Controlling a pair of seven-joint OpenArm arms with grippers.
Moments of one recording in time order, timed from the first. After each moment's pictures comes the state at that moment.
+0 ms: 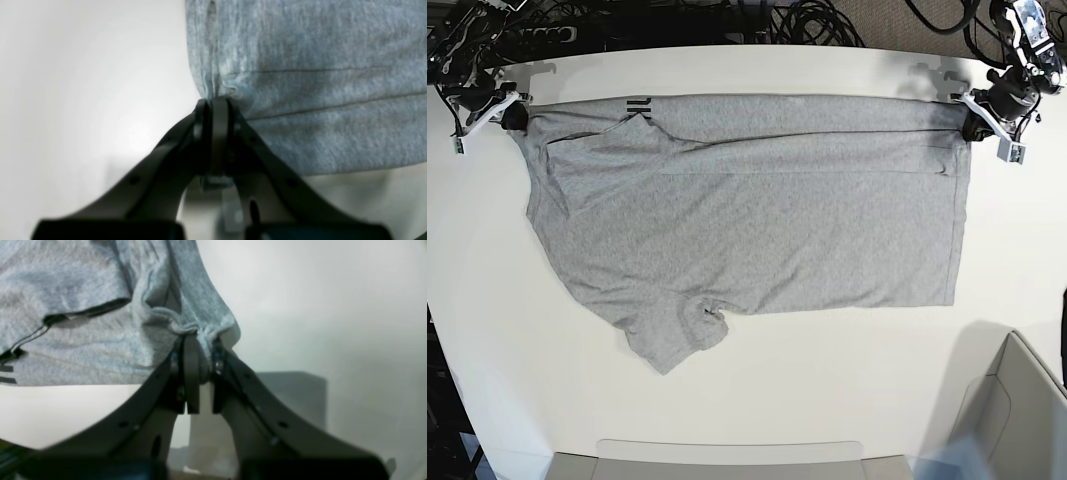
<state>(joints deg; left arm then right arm) 24.7 -20.3 -35.1 81.1 -21.3 -36.3 41.8 -14.2 12.8 51.2 85.3 34.8 44.4 -70.1</state>
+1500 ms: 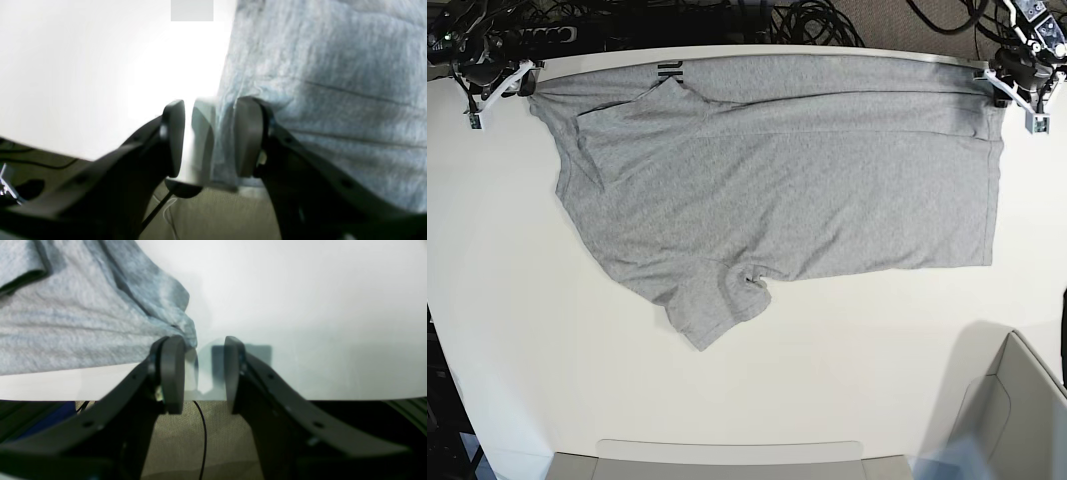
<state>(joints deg) 23.9 -14.6 -48.9 89.7 -8.1 -34.3 46.8 -20.0 7.9 50.9 100.0 27.3 44.4 -74.2</state>
